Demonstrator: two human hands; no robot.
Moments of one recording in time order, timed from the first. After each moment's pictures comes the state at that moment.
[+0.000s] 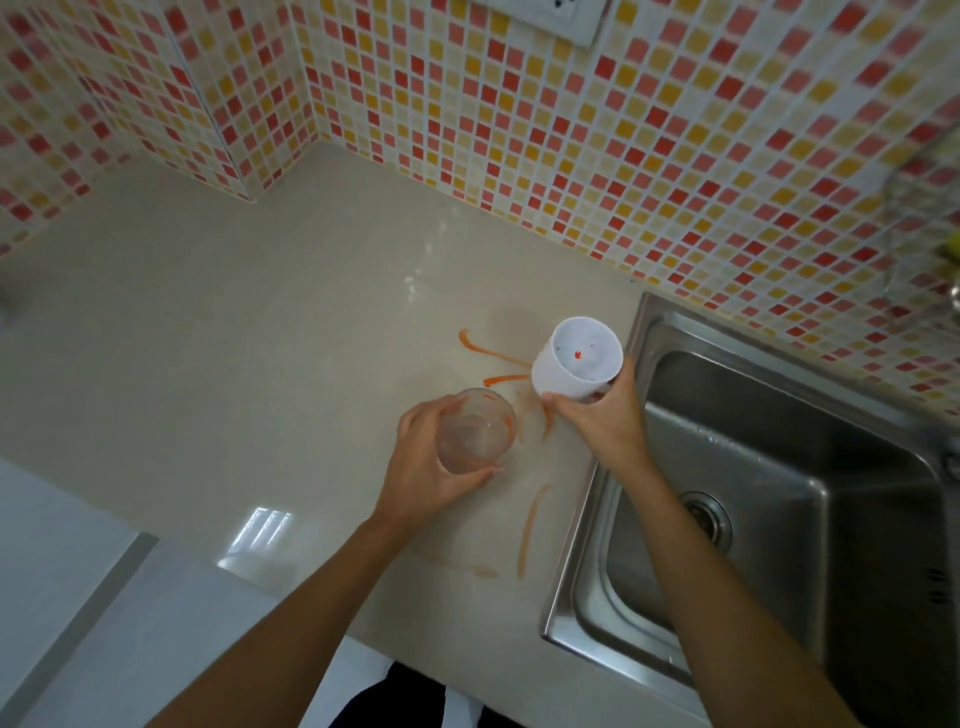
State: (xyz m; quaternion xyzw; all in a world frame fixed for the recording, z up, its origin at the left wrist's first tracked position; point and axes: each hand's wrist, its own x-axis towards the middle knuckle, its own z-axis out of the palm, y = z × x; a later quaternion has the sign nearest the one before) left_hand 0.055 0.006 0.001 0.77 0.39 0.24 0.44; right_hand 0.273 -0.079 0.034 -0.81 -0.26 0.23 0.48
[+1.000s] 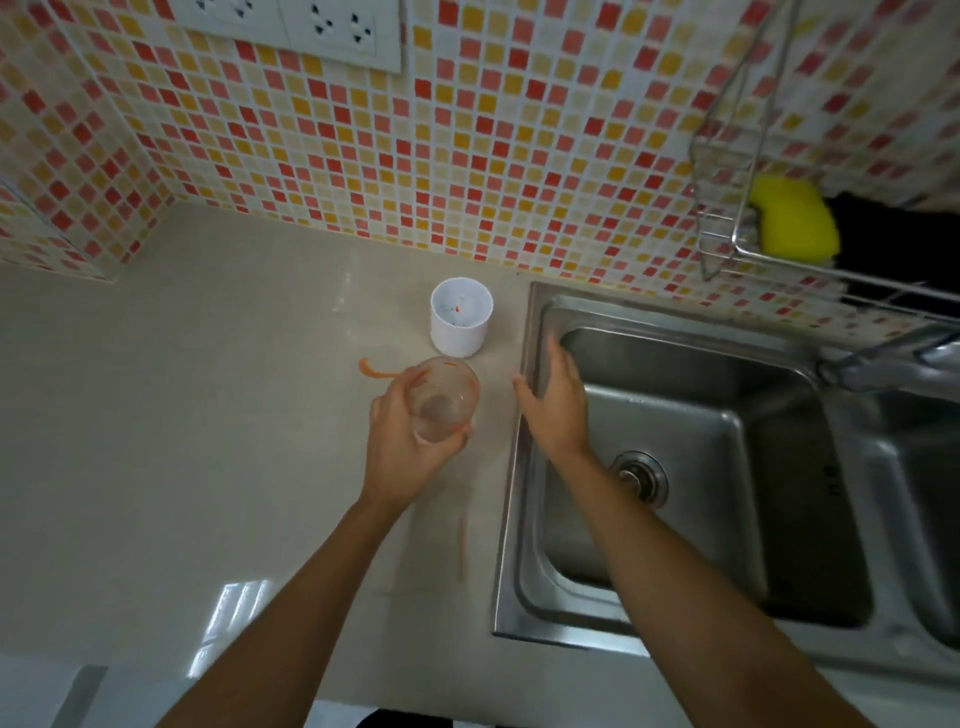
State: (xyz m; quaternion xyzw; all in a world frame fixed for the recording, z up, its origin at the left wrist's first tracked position) left_hand 0.141 -0.003 0.035 0.77 0.34 0.24 0.48; right_hand 0.307 -0.115 0.029 -0.89 -0.24 0.09 0.37
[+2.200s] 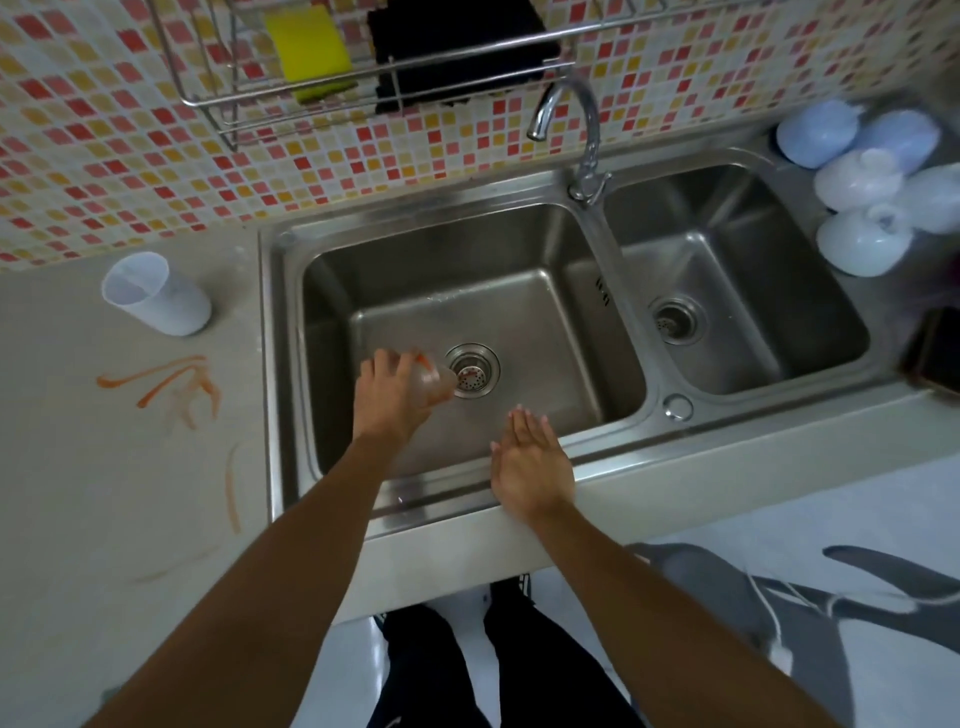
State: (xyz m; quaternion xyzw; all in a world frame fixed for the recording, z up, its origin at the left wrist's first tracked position) left_hand 0.282 -0.248 -0.012 0.98 0.17 -0.01 0.11; right_hand 0.274 -0.454 -0.031 -0.95 -0.25 0.15 0.07
